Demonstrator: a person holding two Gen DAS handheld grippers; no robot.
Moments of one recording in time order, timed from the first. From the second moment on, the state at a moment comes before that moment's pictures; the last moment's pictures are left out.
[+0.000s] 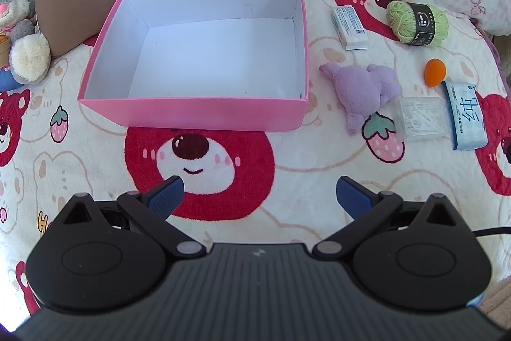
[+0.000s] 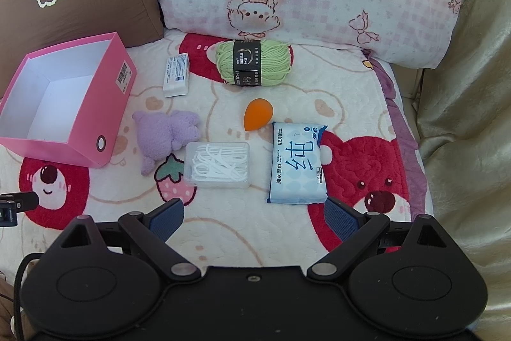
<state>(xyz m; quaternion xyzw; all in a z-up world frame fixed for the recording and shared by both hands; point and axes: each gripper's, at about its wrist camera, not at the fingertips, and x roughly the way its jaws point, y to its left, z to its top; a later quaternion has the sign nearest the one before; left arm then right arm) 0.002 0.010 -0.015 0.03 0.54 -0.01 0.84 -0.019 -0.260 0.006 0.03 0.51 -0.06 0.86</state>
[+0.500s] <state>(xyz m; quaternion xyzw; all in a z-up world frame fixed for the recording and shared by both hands) 0.007 -0.003 0.001 0.04 0.52 -0.02 0.85 -0.025 -0.270 0.004 0.04 0.51 -0.06 0.86</state>
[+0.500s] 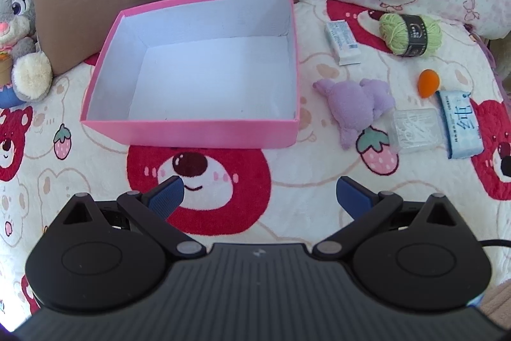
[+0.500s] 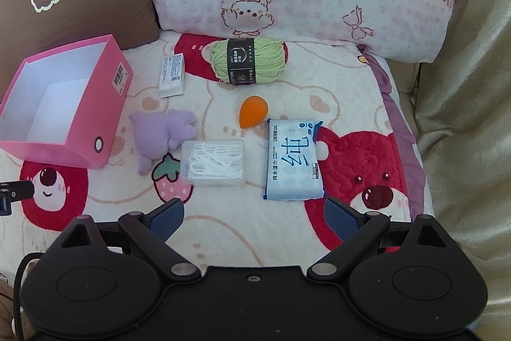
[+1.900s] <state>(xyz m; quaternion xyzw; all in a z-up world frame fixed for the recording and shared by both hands) 0.122 -0.202 -0.063 -0.07 0.53 -0.27 0.80 0.034 -0.339 -0.067 -0.02 0.47 0.06 0.88</state>
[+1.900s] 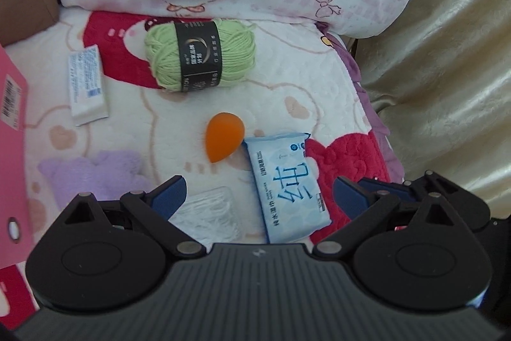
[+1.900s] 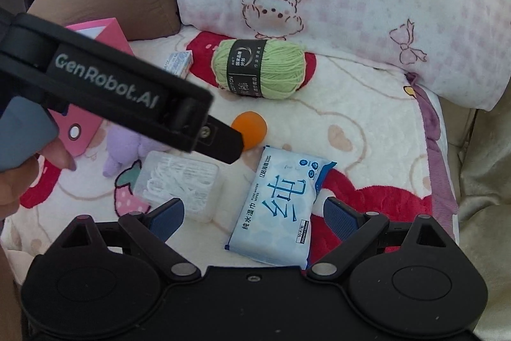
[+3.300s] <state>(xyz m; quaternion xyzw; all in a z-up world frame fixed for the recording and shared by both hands) 0.139 -0.235 -0.146 -0.12 0.57 -0.32 0.75 0.060 -0.343 -0.126 -0.04 0.54 -0.02 0.84</state>
